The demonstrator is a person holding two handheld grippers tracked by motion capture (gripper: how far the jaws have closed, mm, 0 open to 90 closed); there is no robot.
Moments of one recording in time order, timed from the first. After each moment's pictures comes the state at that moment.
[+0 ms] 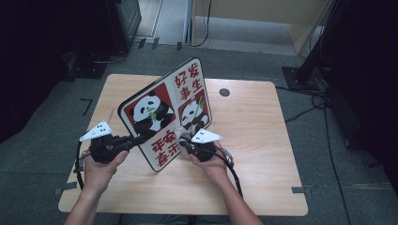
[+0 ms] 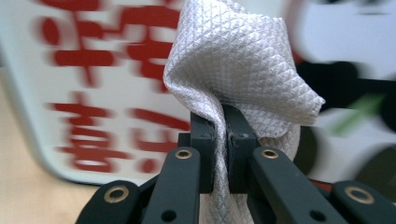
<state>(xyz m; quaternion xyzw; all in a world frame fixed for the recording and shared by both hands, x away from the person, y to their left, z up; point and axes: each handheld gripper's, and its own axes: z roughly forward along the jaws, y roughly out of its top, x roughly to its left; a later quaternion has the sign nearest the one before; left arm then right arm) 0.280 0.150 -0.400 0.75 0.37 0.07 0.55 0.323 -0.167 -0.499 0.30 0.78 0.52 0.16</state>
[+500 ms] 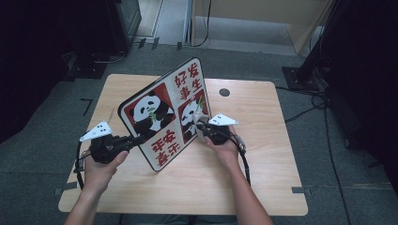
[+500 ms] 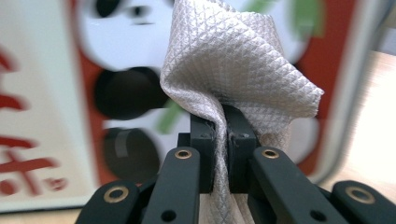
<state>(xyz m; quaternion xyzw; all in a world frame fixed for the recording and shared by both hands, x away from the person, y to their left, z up) 0.280 0.150 -0.400 0.75 0.37 0.08 0.55 0.372 -0.217 -0.496 0.38 0.75 0.50 0.19</state>
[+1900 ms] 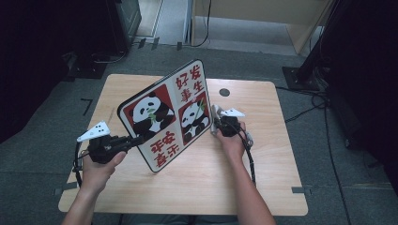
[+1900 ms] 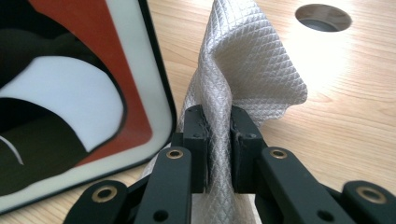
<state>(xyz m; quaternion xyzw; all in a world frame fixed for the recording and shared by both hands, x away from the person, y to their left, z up) 0.281 0.157 -0.401 0.75 0.35 0.07 0.55 0.406 -0.252 -0.520 0.52 0.72 0.39 0.23</state>
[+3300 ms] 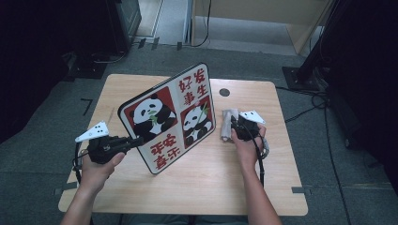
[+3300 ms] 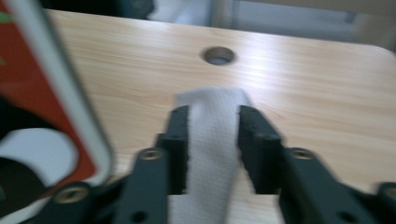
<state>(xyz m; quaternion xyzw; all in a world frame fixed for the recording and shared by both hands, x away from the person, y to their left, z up) 0.283 0.160 -0.404 0.76 0.33 0.05 0.56 0.363 -0.290 -0.477 0.57 0.65 0.39 0.32</state>
